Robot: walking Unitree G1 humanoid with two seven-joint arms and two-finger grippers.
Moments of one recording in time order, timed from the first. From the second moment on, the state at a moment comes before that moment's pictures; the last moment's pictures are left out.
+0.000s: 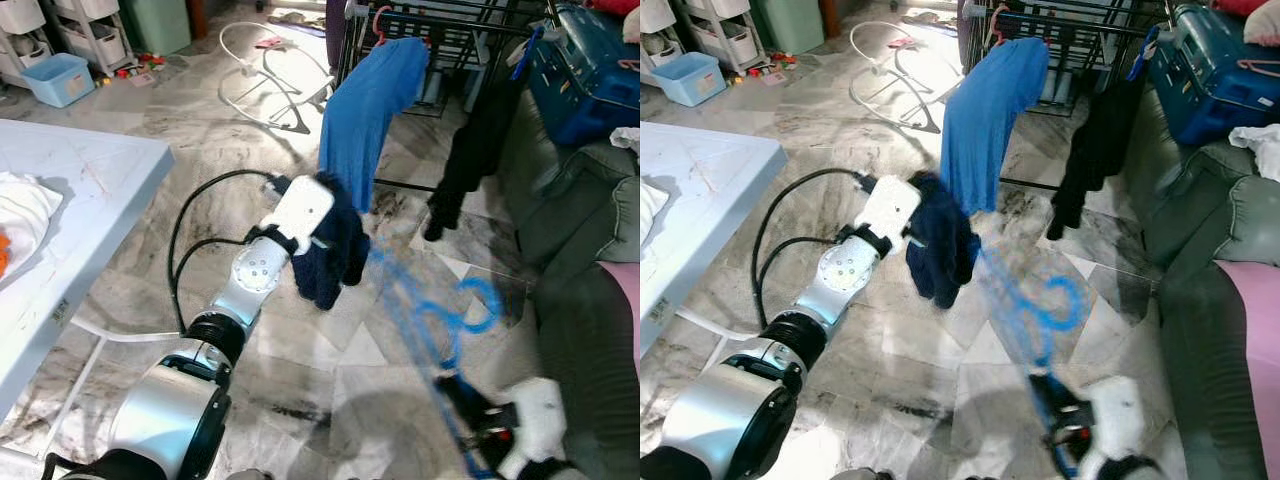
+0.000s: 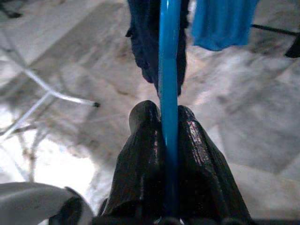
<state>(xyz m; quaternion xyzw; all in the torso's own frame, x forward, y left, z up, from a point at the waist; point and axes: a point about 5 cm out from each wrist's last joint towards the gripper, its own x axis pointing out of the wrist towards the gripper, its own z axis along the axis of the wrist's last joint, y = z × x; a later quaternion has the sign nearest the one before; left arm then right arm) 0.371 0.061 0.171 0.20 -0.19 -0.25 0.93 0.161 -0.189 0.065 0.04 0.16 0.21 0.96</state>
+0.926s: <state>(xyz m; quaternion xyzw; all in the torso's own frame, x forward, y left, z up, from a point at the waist) 0.351 0.057 0.191 0.21 -0.31 -0.33 0.87 0.199 -0.208 0.050 0.08 0.16 0.09 0.98</state>
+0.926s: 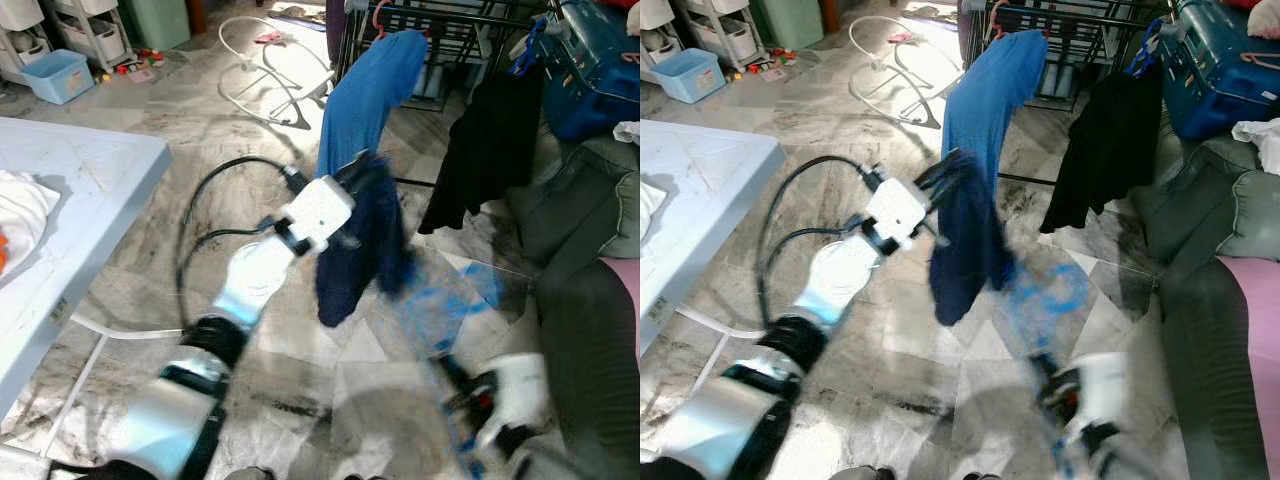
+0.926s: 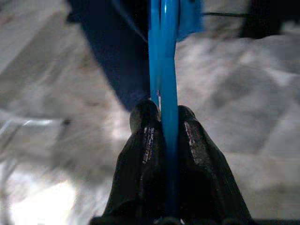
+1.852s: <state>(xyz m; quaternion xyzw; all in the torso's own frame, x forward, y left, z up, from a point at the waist) 0.304 0.030 0.113 0.26 -0.24 -0.43 0.83 0.255 -0.207 0.157 0.33 -0.07 -0.03 0.94</state>
